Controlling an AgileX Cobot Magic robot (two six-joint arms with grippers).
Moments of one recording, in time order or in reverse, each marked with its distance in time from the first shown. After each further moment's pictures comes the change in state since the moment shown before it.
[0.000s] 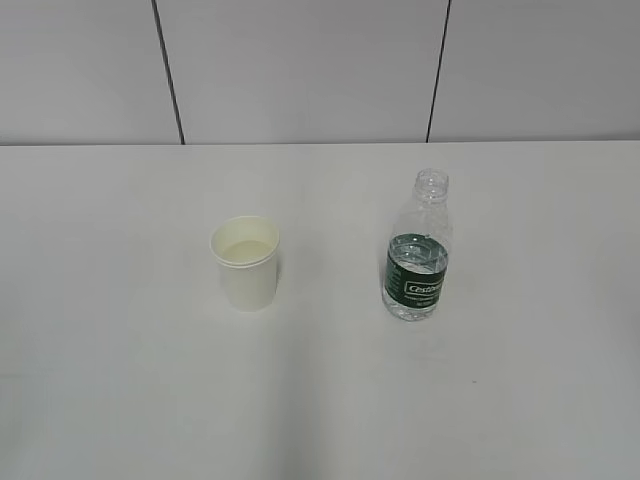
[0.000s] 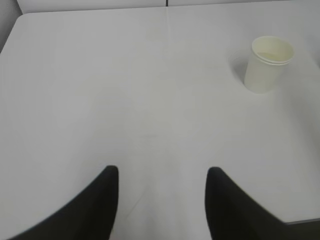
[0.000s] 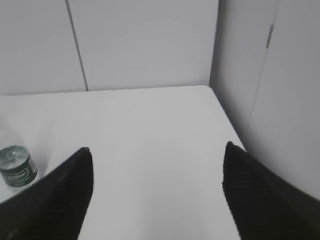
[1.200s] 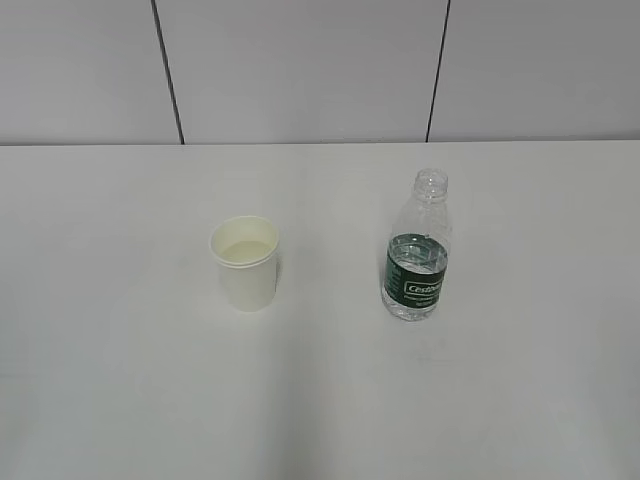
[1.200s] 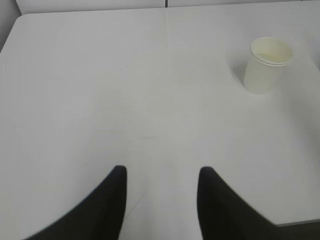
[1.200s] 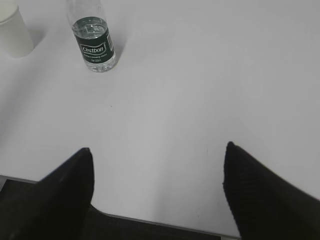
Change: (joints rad) left arm 0.000 -0.001 0.000 -0.002 -0.003 0.000; right arm 0.000 -0.108 0.202 0.364 0.151 -0.215
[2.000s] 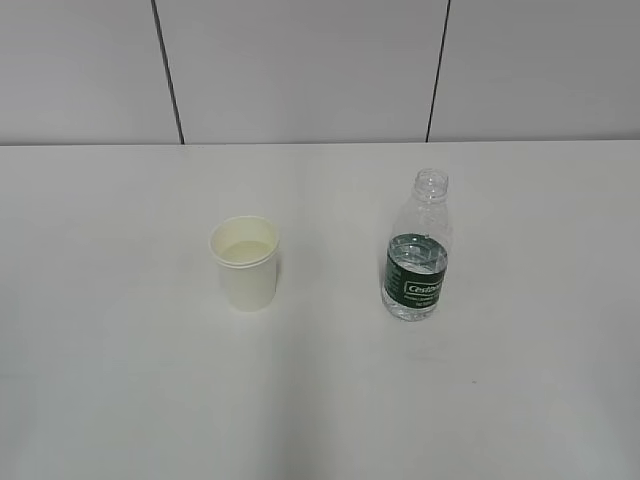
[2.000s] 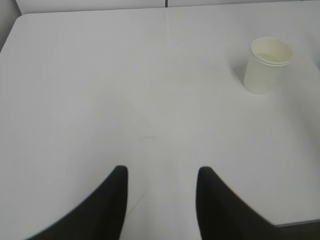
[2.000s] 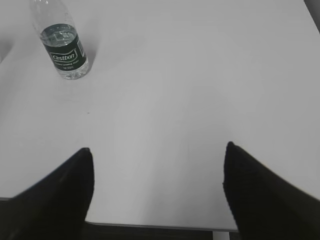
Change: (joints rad) left arm 0.000 0.000 0.000 0.000 0.000 0.000; right arm -0.123 0.000 0.002 0.000 -0.002 -0.001
